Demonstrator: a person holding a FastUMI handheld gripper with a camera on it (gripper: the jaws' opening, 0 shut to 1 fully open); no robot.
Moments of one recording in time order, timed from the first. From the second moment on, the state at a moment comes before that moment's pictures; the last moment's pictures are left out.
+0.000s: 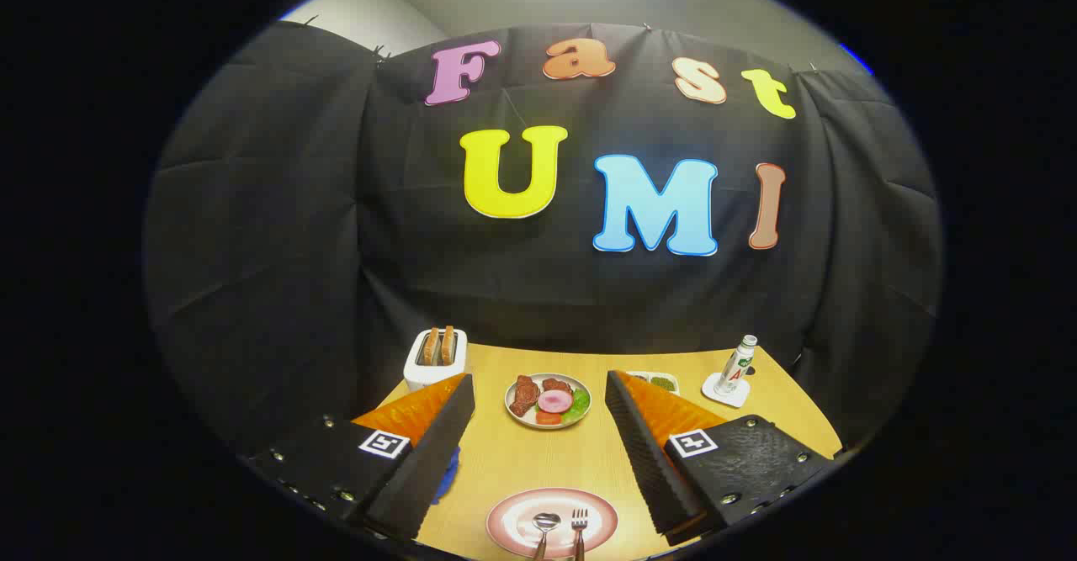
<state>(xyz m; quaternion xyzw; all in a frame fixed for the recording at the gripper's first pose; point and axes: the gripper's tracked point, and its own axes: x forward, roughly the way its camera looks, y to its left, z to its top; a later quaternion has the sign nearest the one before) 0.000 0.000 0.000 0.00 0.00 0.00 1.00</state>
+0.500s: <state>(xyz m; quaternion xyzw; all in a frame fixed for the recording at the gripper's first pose) 0.003 -0.010 -0.005 0.00 0.00 -0.02 1.00</state>
